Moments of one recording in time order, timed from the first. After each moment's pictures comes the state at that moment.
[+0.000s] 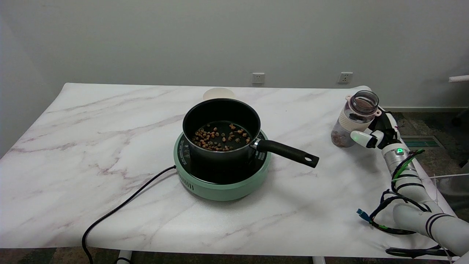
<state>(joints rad) 0.22 -0.95 -1.83 0.41 0.74 0.89 1.63</state>
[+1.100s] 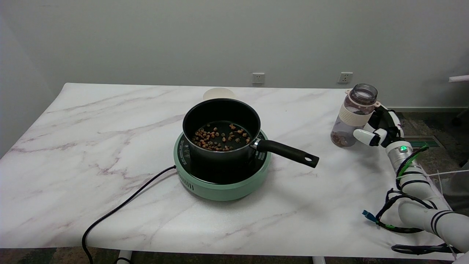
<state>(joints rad) 0.23 -0.93 -1.82 0.40 0.71 0.86 1.63</state>
